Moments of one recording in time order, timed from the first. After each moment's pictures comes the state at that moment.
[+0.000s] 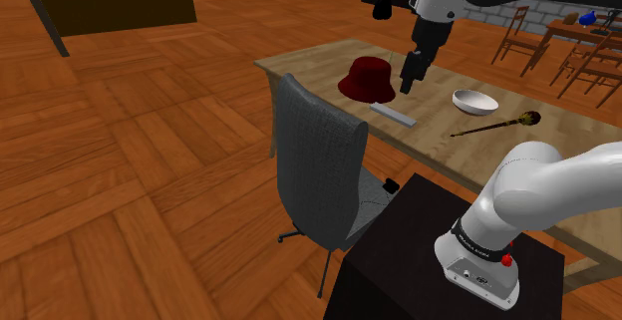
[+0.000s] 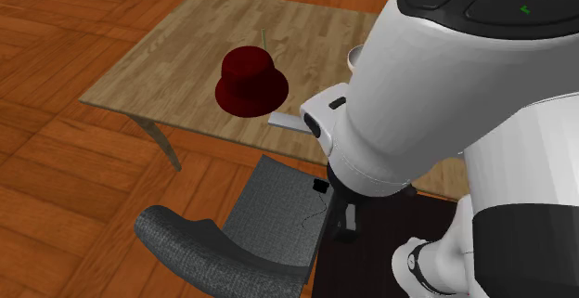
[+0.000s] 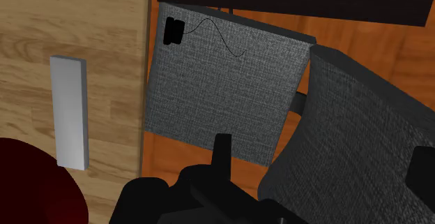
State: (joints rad) arm 0.01 -0.77 0.00 -2.36 -0.07 1.60 -0.04
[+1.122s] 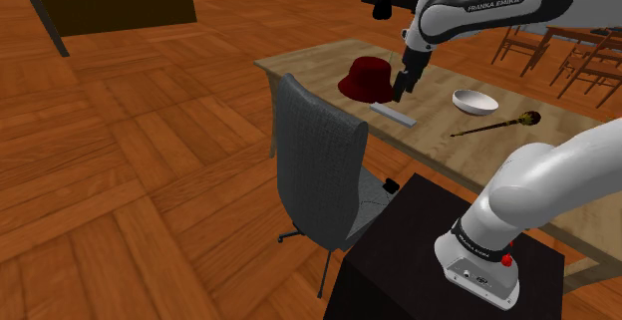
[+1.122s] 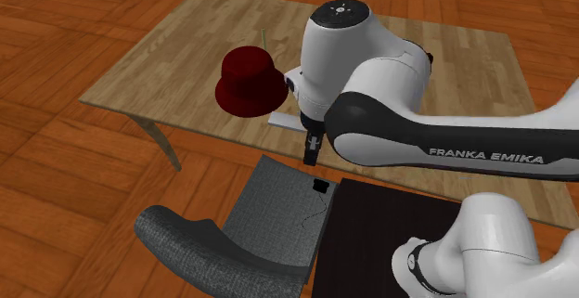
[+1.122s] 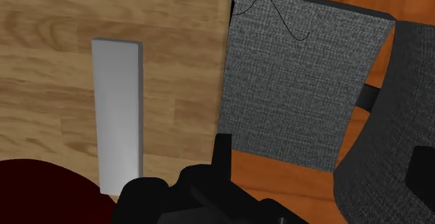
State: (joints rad) arm -0.08 -0.49 -0.28 -2.41 -0.17 1.97 -0.28
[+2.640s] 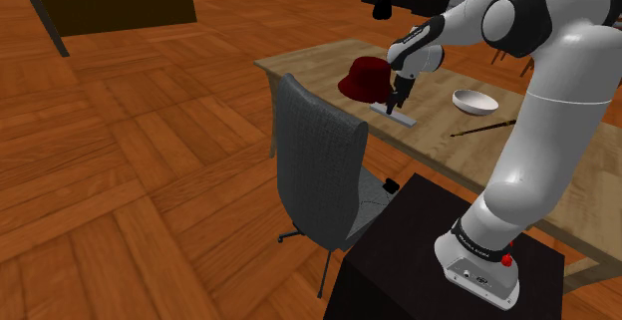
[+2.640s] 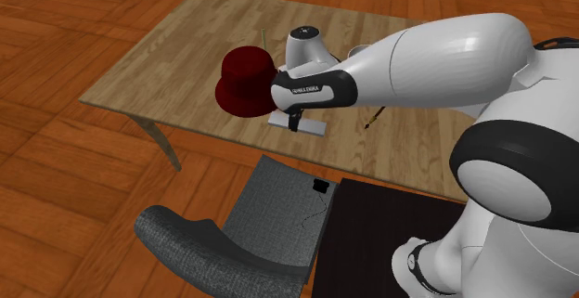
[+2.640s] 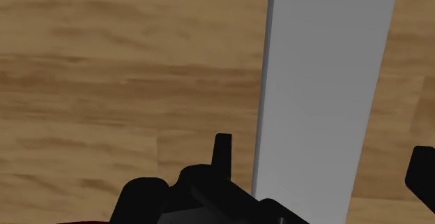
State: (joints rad) arm -0.18 0.25 -0.51 -2.09 0.18 2.31 -0.75
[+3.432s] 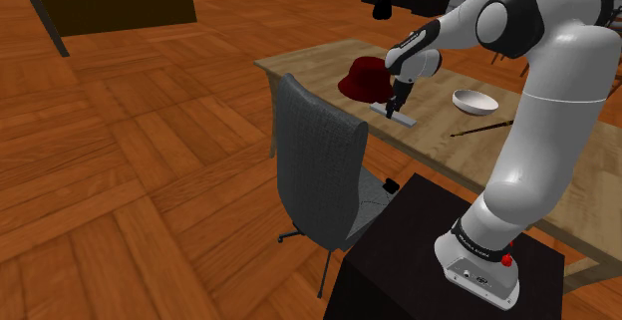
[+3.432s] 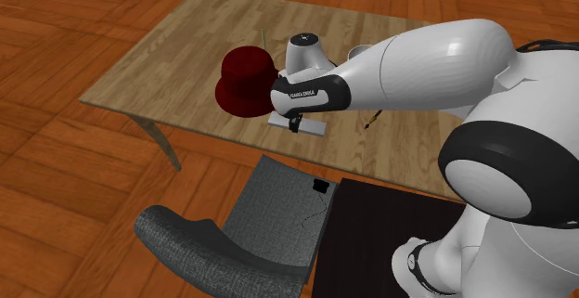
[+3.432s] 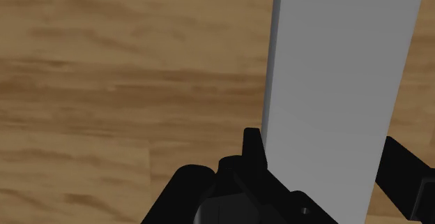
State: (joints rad) arm -0.19 0.28 -0.50 -2.10 0.21 2.35 -0.77
